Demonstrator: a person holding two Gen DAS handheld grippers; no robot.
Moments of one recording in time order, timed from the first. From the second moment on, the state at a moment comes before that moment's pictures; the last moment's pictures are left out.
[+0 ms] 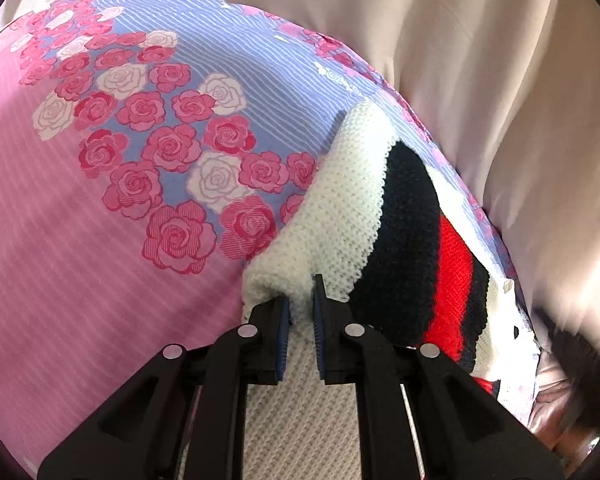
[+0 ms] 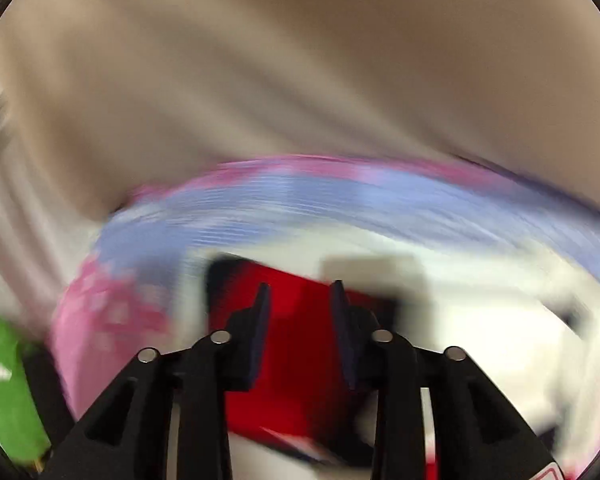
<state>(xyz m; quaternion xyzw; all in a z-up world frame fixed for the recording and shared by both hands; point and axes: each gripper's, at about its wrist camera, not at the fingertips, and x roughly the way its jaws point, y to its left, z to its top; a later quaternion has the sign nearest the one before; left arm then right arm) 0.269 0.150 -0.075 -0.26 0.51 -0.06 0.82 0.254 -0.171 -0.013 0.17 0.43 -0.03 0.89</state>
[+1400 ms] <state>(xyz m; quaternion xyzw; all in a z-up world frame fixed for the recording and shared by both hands) 0.264 0.147 -0.063 -0.22 0.52 0.01 0.82 0.160 -0.297 -0.089 0.27 0.46 -0.12 0.84</state>
